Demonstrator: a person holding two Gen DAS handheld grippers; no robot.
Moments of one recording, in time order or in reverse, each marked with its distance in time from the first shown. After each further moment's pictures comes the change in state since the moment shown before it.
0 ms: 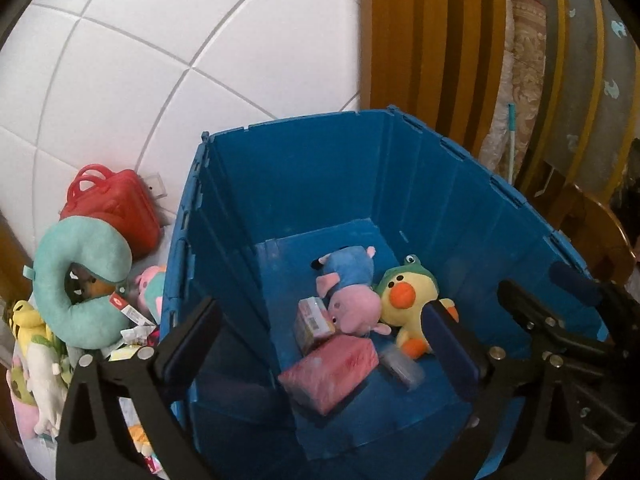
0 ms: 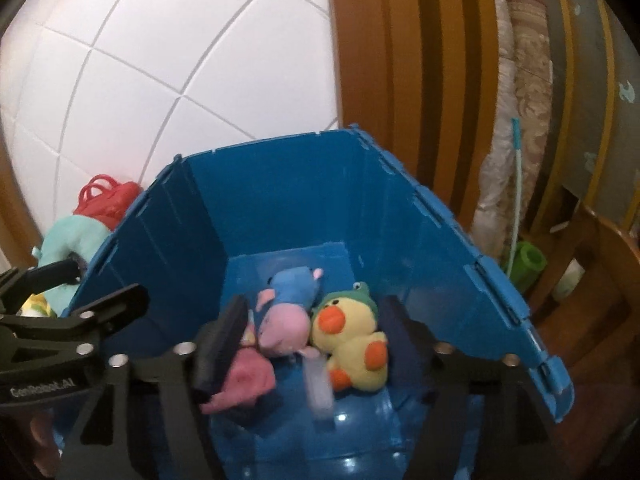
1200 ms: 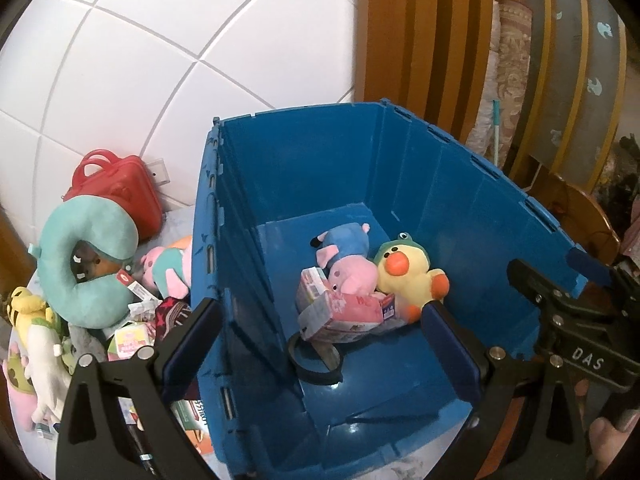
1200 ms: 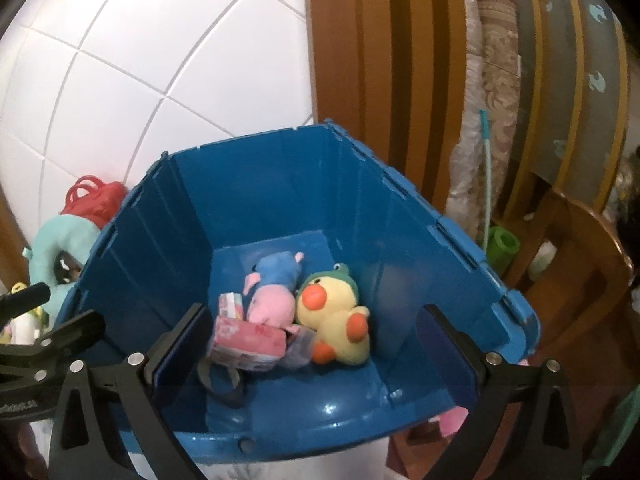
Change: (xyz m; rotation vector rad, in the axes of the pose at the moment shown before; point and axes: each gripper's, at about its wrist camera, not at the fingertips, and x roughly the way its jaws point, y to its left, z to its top) left arm -0.045 0.029 -0.048 0.001 -0.006 -0.050; right arm -0.039 0.013 -0.026 0.044 0.005 -0.094
